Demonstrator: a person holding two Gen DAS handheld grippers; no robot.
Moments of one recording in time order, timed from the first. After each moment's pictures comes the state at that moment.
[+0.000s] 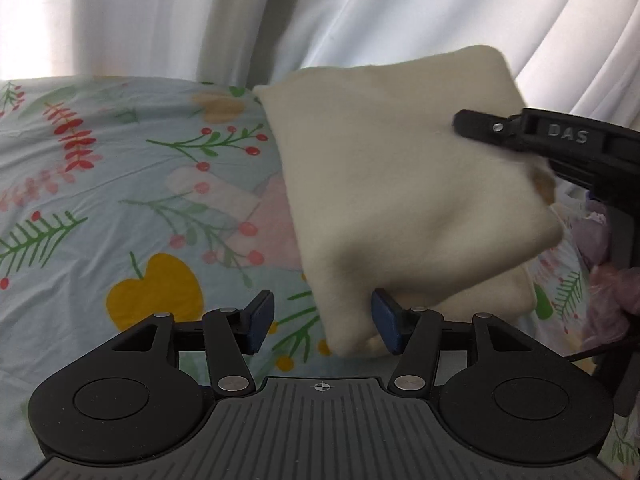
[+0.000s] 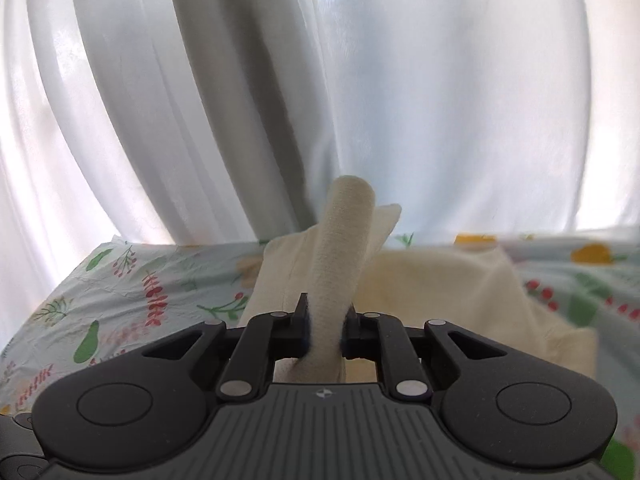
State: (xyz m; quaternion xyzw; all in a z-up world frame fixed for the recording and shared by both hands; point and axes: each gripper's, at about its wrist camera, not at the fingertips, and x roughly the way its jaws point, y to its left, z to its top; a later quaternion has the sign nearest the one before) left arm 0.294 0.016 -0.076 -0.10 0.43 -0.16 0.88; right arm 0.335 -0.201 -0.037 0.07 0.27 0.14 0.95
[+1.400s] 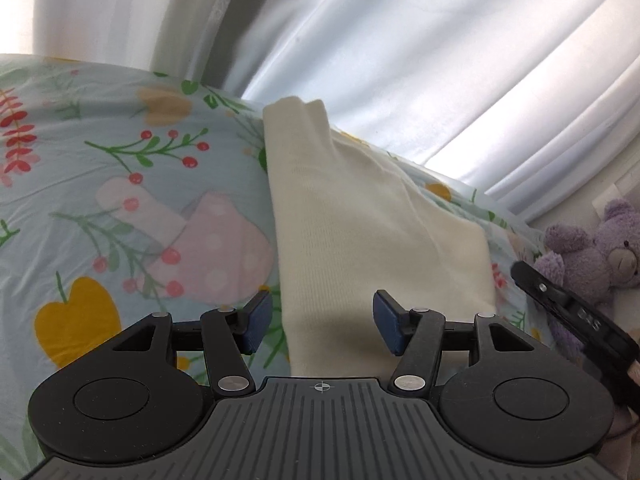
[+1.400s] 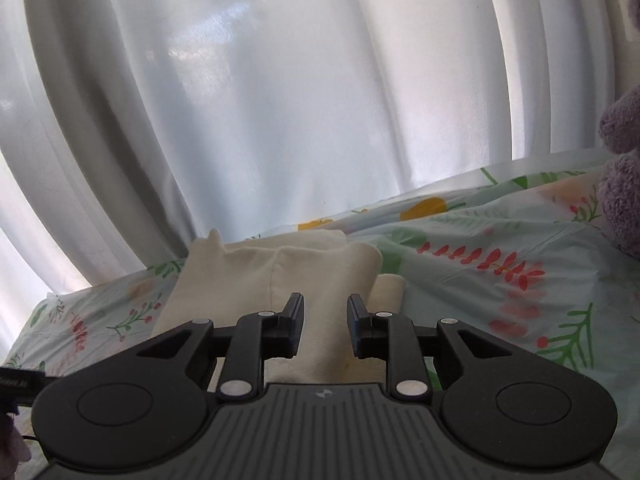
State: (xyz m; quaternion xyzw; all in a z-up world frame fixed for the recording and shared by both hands) left arm 0.330 0.000 -0.055 -0.18 0.45 -0.19 0.85; right arm 0.274 -0.326 -0.051 0.16 0.26 0.03 0.95
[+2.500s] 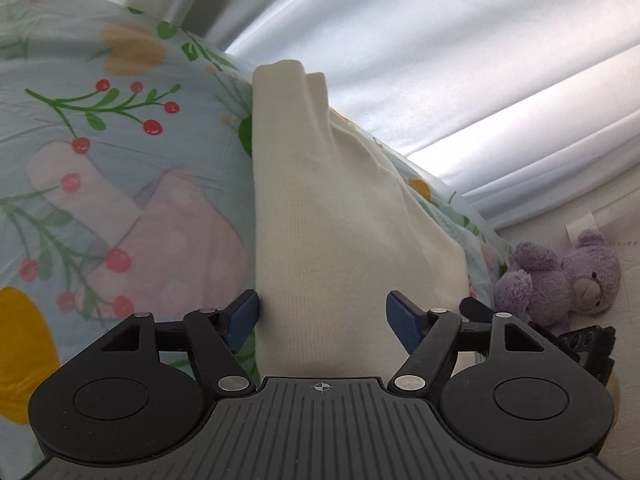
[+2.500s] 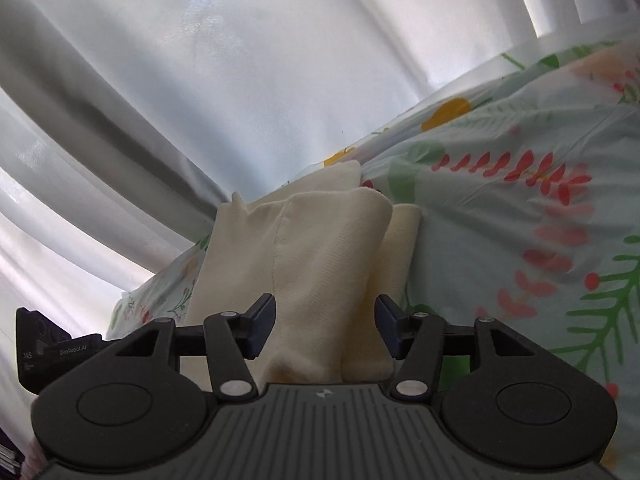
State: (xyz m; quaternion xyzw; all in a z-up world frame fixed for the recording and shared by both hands) left arm 0.385 0.002 -0.094 -0.26 0.50 -0.25 0.79; right arm 0.331 -0.396 -0.115 0.34 0.38 0.14 0.85
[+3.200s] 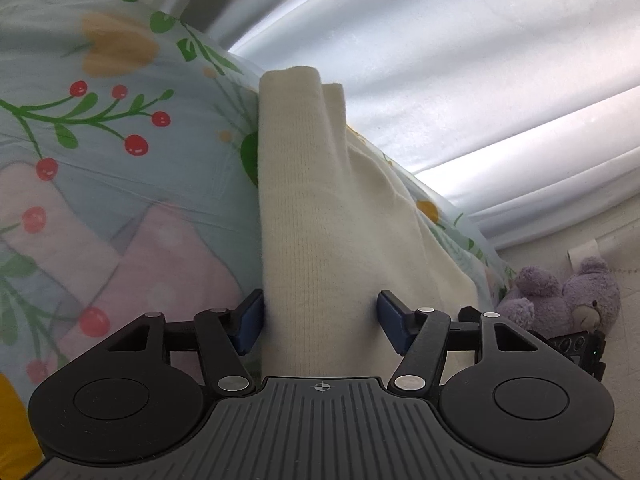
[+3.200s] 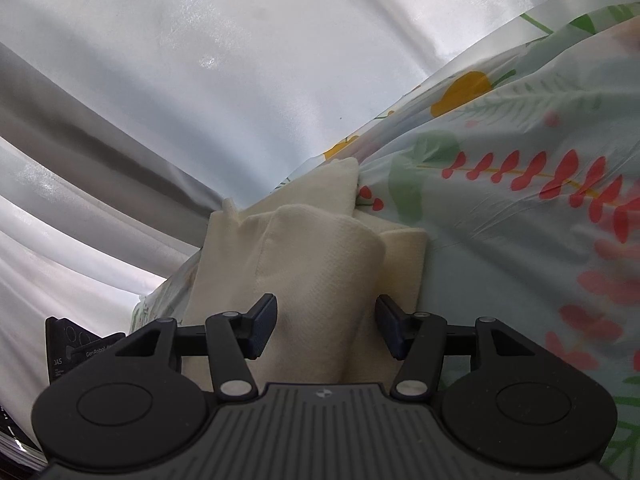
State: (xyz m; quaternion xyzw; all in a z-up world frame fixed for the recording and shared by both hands) left arm 0.421 -0.002 -0.117 -0.29 0.50 -0.25 0.78; right arm 0.374 -0.409 -0.127 0.35 0.40 0.17 0.83
